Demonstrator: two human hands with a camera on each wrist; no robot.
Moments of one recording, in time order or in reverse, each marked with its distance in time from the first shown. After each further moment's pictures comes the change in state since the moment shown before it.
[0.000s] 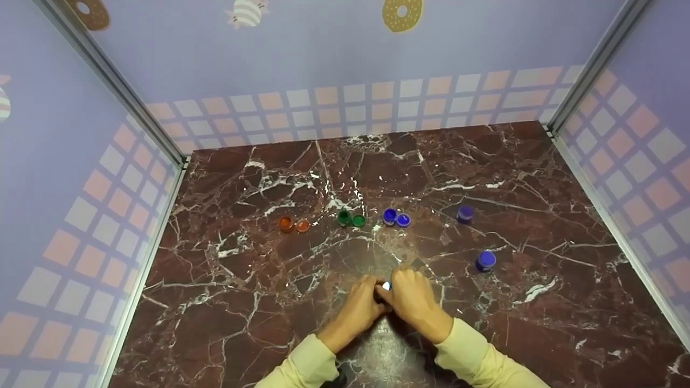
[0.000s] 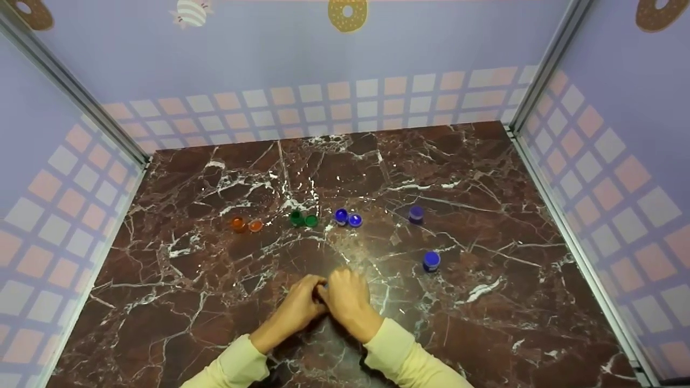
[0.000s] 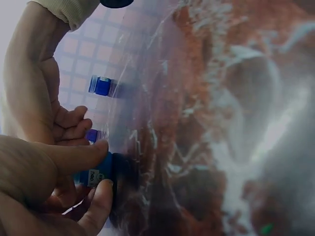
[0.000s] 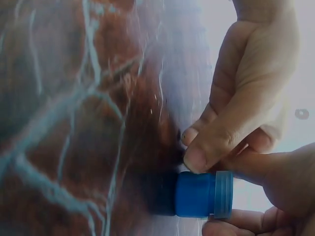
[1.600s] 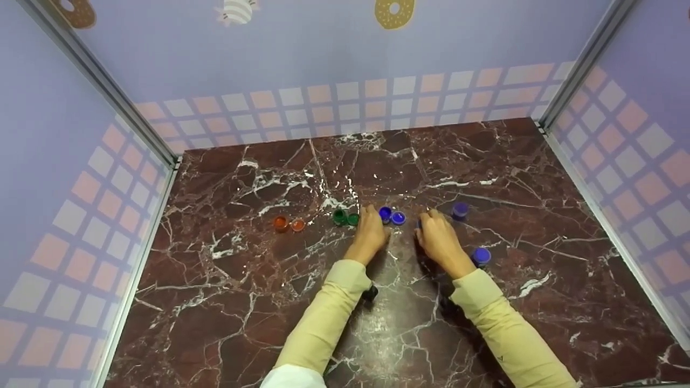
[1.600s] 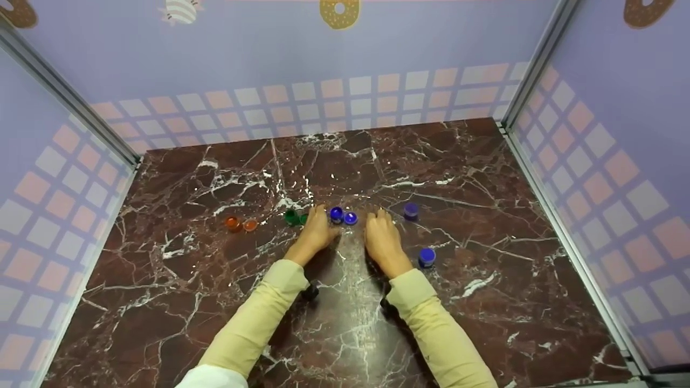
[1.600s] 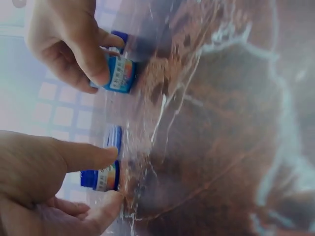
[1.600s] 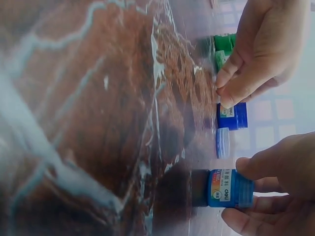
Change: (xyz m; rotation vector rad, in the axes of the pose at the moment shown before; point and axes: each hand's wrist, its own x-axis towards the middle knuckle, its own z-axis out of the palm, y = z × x) left_hand 0.160 -0.008 0.007 0.157 0.051 -0.341; right_hand 0.080 0.106 -0.006 0.077 0.096 -0.035
